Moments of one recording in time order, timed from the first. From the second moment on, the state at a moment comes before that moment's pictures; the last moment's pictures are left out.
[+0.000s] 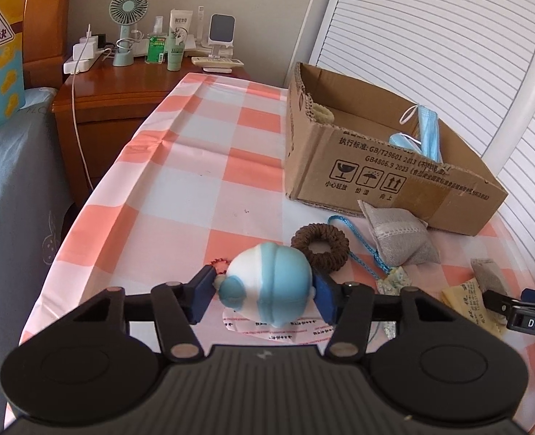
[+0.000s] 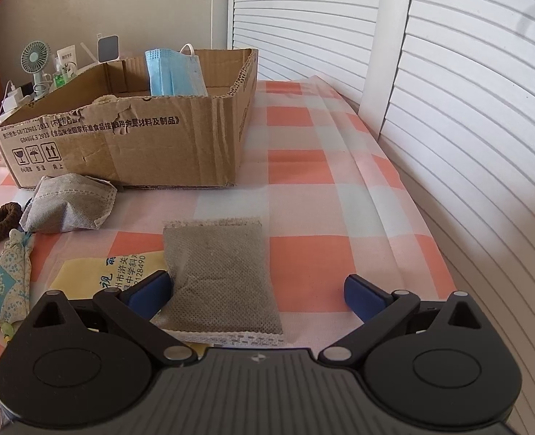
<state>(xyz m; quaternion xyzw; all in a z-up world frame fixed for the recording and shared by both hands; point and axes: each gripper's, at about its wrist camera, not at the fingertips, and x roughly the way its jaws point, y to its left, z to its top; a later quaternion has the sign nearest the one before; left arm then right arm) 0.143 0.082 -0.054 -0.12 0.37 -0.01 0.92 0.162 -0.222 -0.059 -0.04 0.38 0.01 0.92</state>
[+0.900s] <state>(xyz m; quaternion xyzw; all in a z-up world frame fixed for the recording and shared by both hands) 0.140 0.078 -0.028 -0.06 0.35 -0.04 0.93 0.141 -0.215 -0.035 -0.04 0.34 0.07 0.94</state>
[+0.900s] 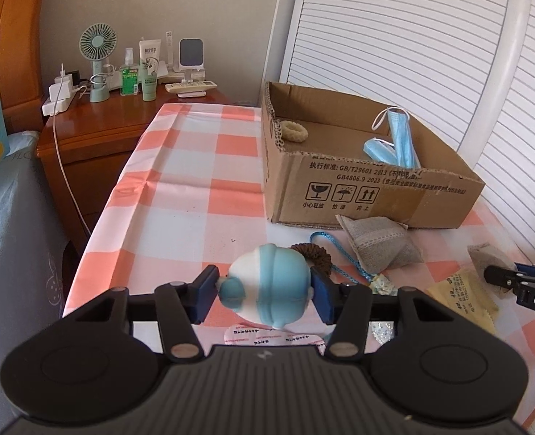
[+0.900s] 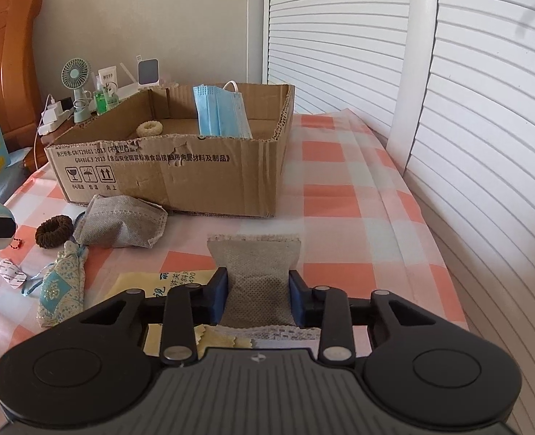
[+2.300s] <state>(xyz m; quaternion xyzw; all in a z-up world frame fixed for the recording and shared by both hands) 0.275 0.009 0.046 0.07 0.30 -0.12 0.95 0.132 -0.208 0.035 -0.07 0.27 0.16 0.95</state>
